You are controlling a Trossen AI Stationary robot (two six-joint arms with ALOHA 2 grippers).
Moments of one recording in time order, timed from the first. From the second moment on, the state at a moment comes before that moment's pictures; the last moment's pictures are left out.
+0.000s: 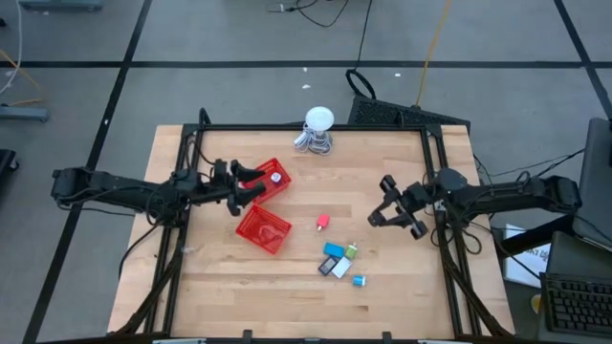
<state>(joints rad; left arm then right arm) 0.07 0.90 0.24 0.82 -0.09 -0.40 -0.11 0.75 0.20 0.80 -0.61 0.16</state>
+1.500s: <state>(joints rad) 0.07 0.91 0.24 0.81 -0.09 -0.40 -0.04 0.75 0.20 0.84 -0.60 0.09</state>
